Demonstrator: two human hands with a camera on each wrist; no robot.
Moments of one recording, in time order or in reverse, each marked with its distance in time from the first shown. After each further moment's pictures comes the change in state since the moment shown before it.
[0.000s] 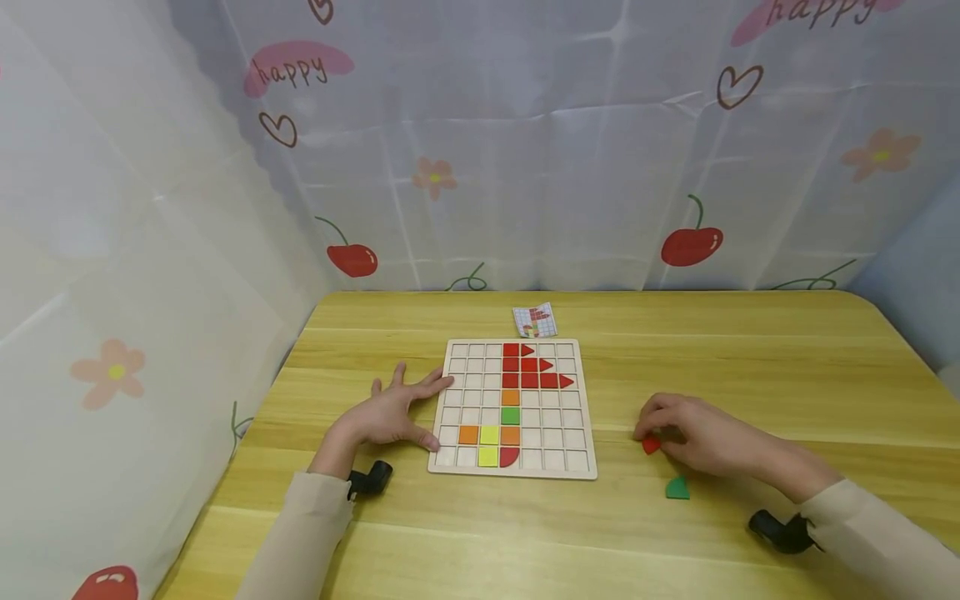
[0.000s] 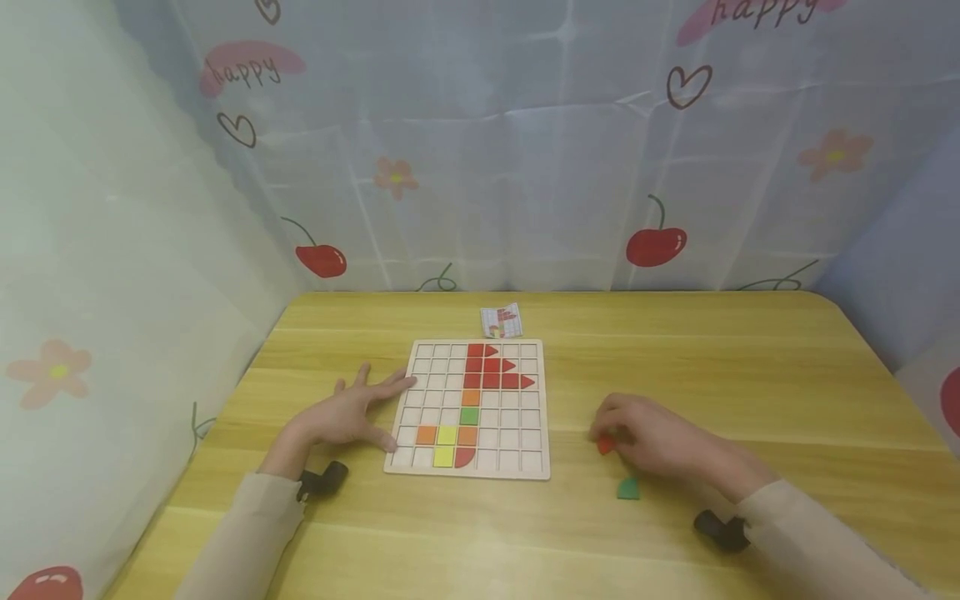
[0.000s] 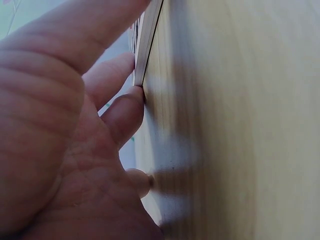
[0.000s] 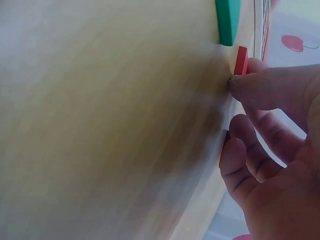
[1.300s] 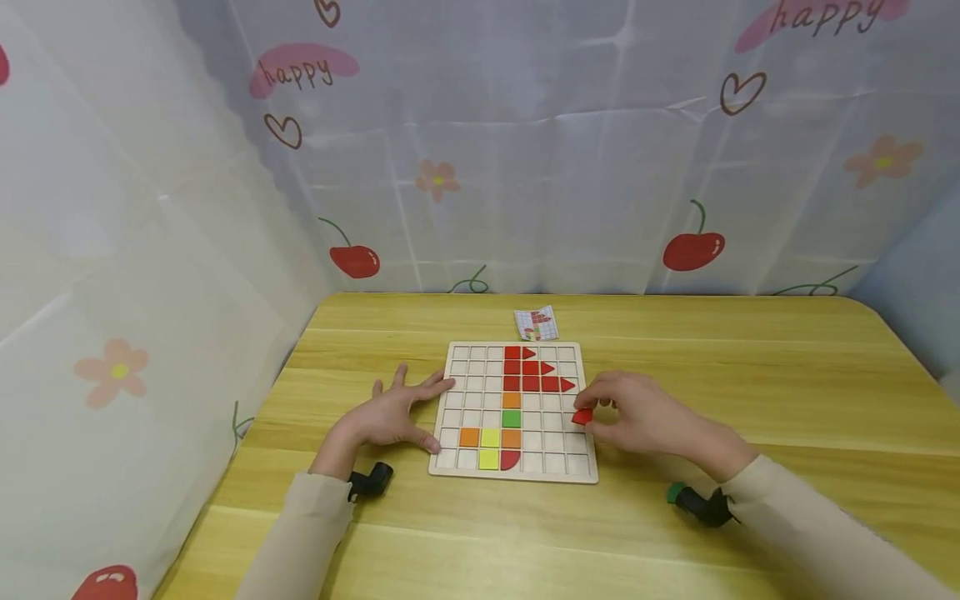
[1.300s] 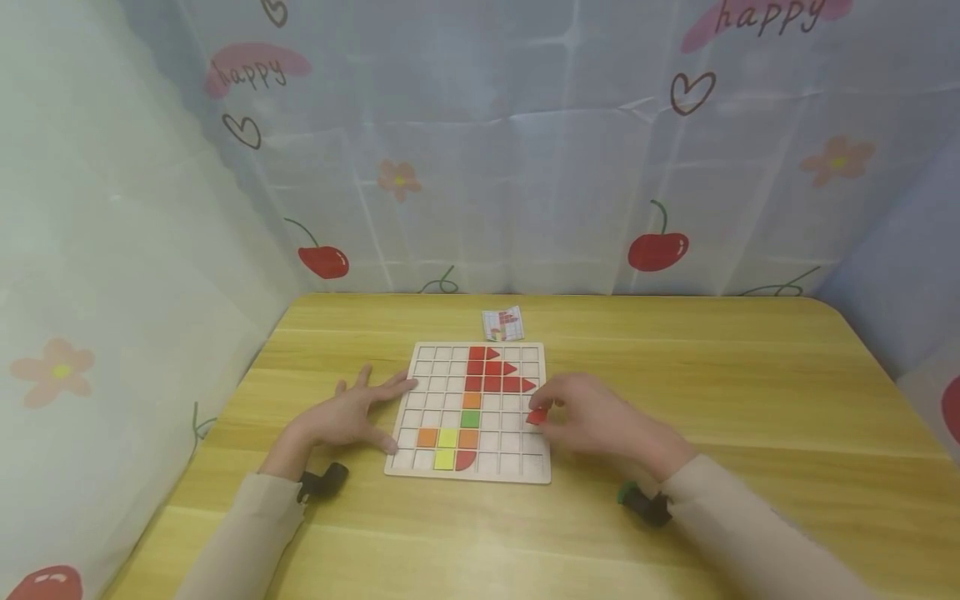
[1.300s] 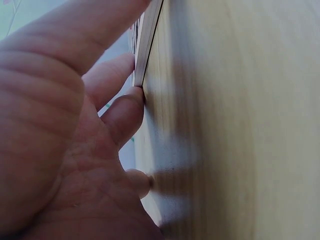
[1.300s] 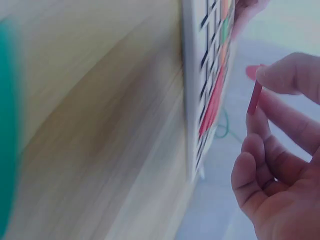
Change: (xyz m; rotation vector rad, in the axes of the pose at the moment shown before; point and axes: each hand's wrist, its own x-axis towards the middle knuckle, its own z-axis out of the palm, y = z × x) left_hand -0.001 0.001 -0.001 -0.012 0.000 0.000; right_hand 0.067 -0.048 0.006 -0.038 0.135 0.052
